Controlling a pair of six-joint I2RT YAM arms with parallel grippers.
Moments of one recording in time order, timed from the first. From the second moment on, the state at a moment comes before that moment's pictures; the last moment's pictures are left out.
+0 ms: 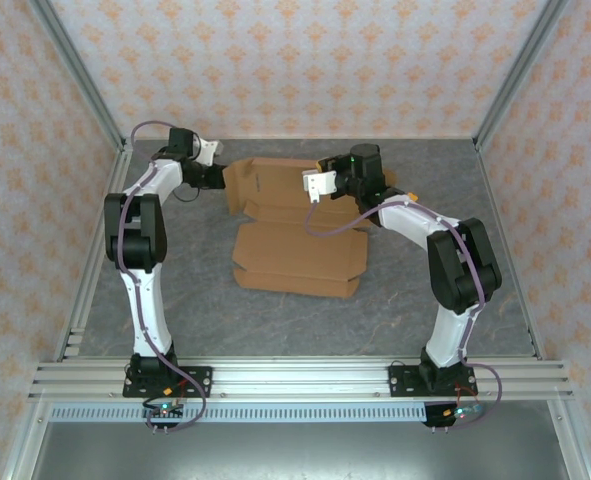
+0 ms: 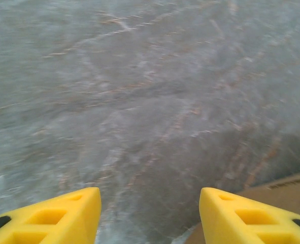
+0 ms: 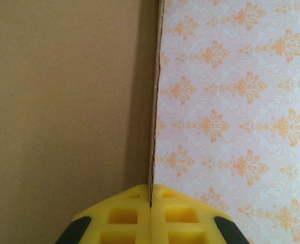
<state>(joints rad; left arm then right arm) 0.06 2.22 1.76 -0.55 0.55 0.02 0.40 1.84 1.26 0.21 -0.26 -1.49</state>
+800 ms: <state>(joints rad) 0.07 2.11 1.55 -0.52 0.77 0.27 0.42 1.84 1.25 0.28 -0.22 -1.55</state>
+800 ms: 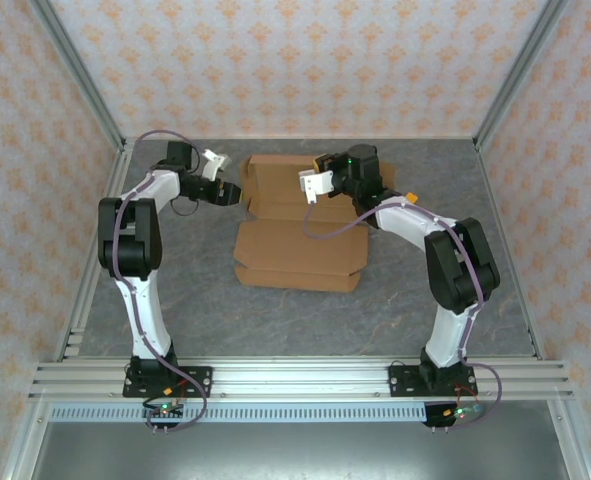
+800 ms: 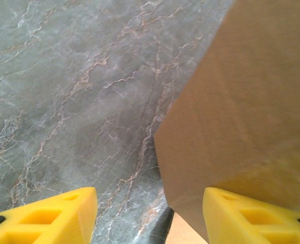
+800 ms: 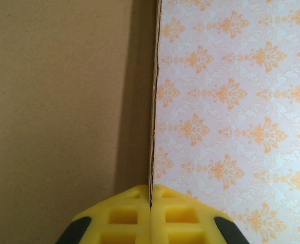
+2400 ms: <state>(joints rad) -0.06 2.18 1.68 -0.43 0.68 0.26 0.43 1.86 1.27 0.27 -0.20 -1.49</state>
